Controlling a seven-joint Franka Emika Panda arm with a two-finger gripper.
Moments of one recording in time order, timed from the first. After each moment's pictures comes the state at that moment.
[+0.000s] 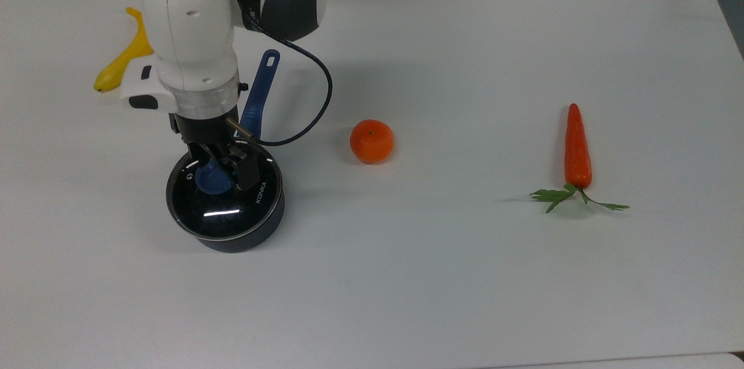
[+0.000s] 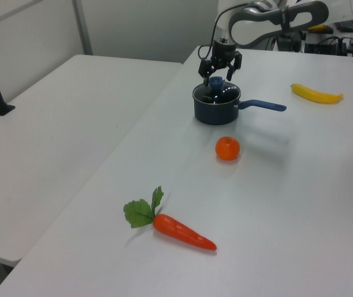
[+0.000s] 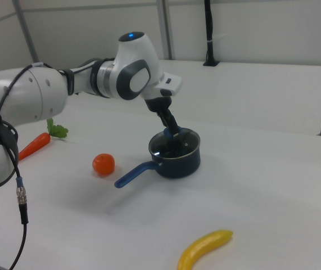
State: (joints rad) arm 0.04 0.63 -0.15 -1.24 0.01 2.11 0.58
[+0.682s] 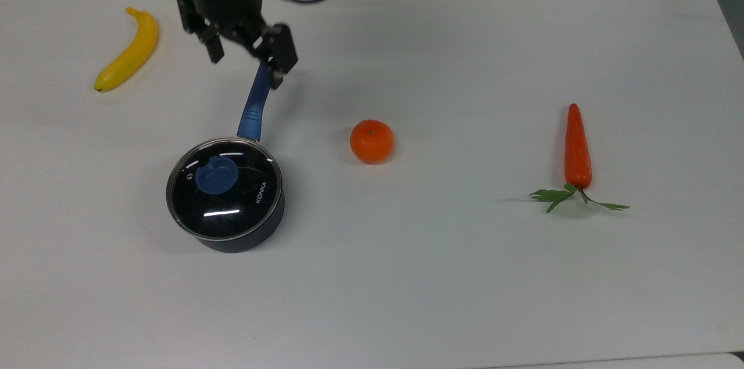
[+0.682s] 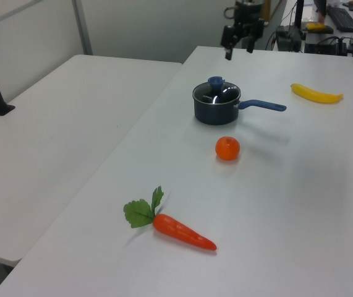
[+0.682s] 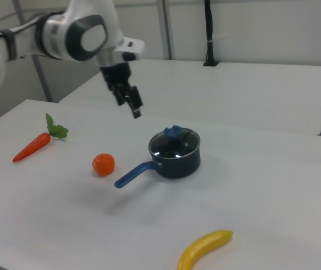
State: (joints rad) arm 0.04 0.27 -0.08 -1.44 0.01 1.87 0.38
